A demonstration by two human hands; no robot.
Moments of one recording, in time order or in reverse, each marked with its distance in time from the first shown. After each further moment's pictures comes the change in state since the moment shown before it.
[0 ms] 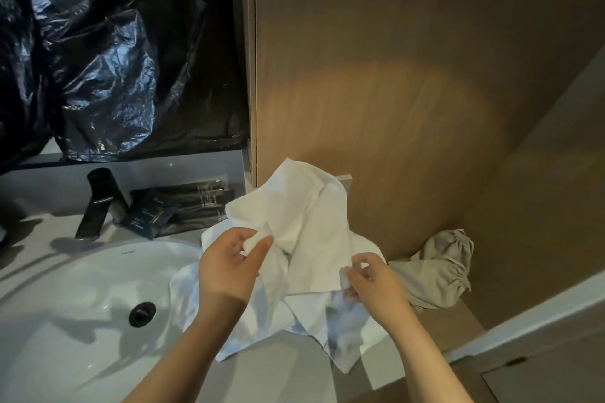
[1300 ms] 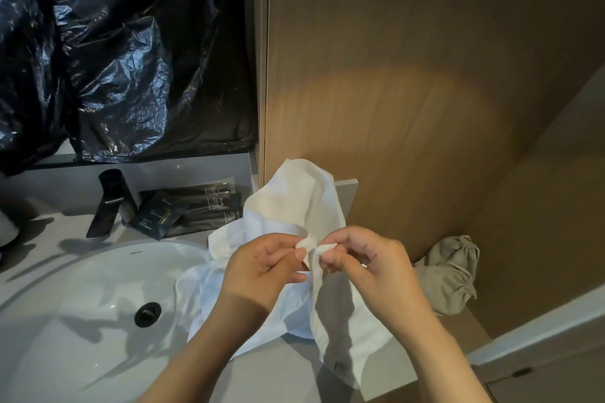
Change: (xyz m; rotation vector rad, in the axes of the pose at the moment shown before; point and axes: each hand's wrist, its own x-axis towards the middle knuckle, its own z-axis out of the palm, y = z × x) left_hand -0.024 0.031 -0.005 -0.390 -0.367 0.034; right_hand -0.052 -0.085 -0.015 0.023 -0.083 -0.595
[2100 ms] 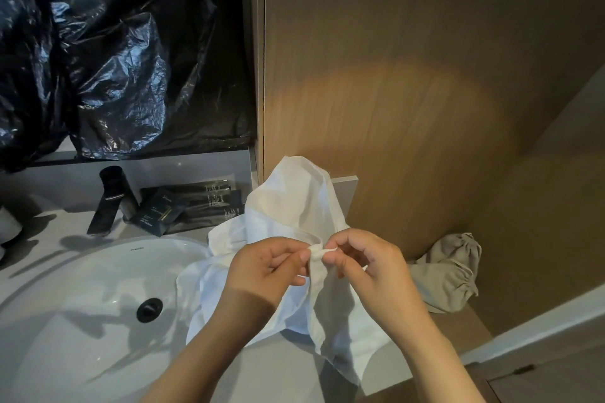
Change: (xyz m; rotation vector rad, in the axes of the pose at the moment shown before) left_hand -0.006 0.001 0.008 0.122 -0.018 0.029; right_hand -0.003 0.014 0.001 -0.096 0.038 -0.044
